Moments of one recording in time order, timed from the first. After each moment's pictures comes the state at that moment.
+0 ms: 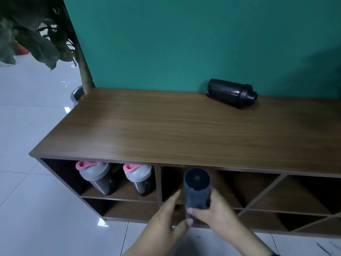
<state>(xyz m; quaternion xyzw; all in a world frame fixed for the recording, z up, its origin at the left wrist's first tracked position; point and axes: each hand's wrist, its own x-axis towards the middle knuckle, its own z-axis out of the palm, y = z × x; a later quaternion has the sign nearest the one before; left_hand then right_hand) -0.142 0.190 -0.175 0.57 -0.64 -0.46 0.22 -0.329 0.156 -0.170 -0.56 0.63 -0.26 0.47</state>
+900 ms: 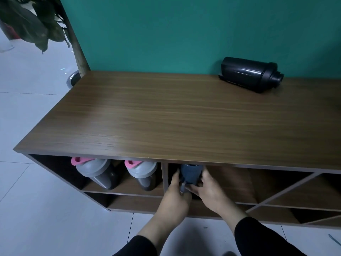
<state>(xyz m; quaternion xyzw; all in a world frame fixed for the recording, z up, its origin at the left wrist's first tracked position) -0.157 0.117 -0.233 0.62 -0.50 -0.53 0.28 -0.301 0.075 -0.262 -0.53 0.63 -0.26 0.51</state>
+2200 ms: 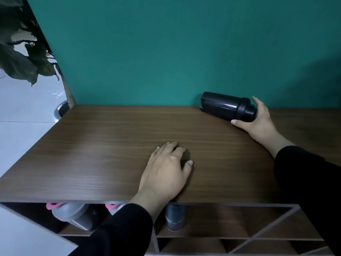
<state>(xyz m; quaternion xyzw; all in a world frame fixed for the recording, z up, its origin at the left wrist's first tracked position) -0.182 0.018 -0.089 0.61 -0.77 -0.12 0.17 -0.483 -0.103 -0.080 -0.57 0.70 -0.40 0.15</state>
